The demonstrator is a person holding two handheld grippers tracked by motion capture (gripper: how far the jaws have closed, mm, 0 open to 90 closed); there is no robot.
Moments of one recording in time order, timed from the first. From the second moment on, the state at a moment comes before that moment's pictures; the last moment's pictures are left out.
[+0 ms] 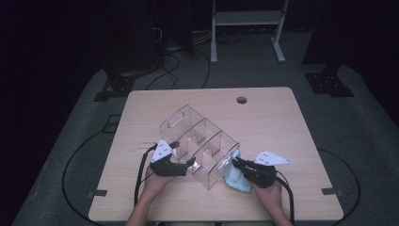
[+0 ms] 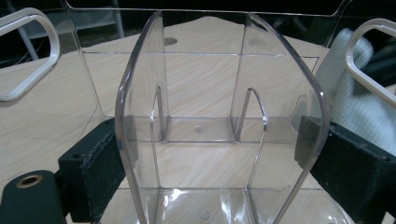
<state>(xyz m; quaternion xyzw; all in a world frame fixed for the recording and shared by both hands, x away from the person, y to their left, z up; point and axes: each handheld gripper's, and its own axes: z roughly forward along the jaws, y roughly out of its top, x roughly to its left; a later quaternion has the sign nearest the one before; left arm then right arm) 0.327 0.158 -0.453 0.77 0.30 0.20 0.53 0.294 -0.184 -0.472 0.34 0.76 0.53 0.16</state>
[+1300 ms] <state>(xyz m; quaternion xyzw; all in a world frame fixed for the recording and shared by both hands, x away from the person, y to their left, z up) 0.330 0.154 -0.454 0.76 0.31 0.21 0.53 0.311 -0.176 -0.491 0.40 0.78 0.46 0.11</state>
